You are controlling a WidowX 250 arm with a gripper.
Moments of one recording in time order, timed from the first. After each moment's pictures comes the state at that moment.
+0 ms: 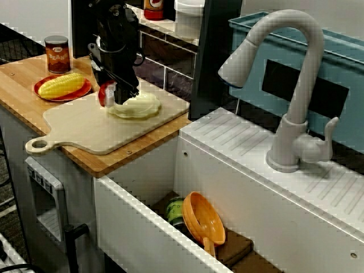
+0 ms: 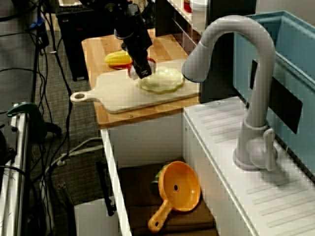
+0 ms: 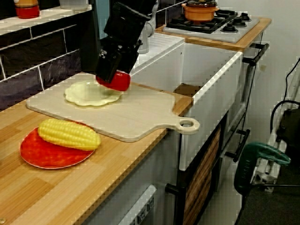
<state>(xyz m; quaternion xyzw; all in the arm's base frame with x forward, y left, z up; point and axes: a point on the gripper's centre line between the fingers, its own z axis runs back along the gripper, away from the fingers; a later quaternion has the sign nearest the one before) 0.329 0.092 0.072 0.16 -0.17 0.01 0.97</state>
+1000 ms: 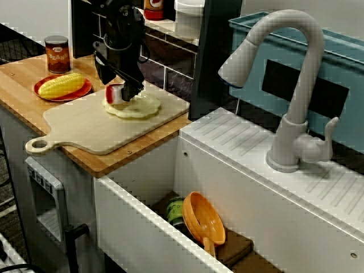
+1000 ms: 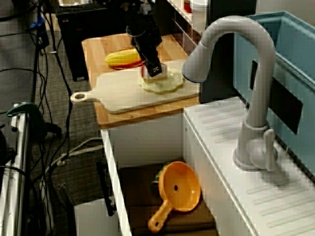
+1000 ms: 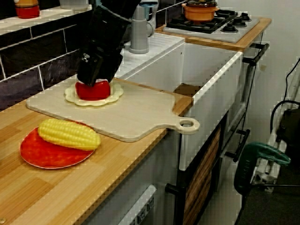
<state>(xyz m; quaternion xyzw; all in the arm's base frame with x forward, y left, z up) 0.350 0.108 0.067 0.17 -0.17 0.04 0.97</state>
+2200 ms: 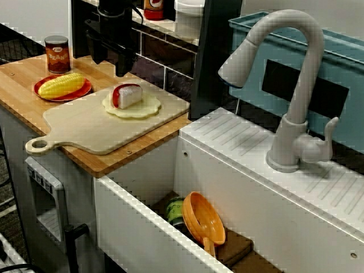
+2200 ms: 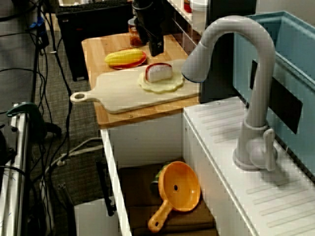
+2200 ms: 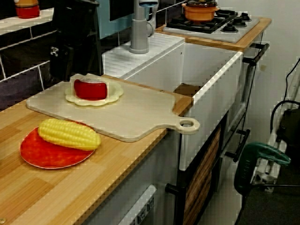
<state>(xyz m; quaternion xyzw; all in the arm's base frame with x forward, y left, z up) 0.362 0.150 0.091 0.12 -0.12 0.10 0.98</state>
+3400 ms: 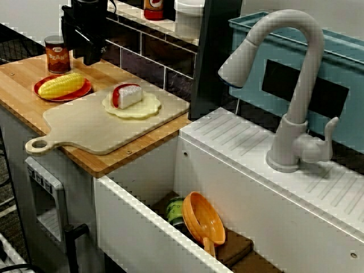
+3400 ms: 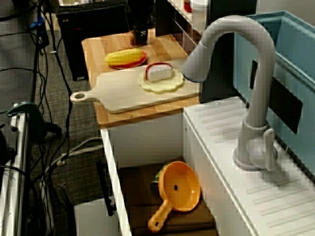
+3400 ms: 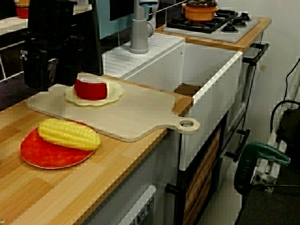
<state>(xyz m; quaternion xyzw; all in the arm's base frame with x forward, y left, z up) 0.344 0.203 0.100 0.15 -0.05 0.04 0.99</state>
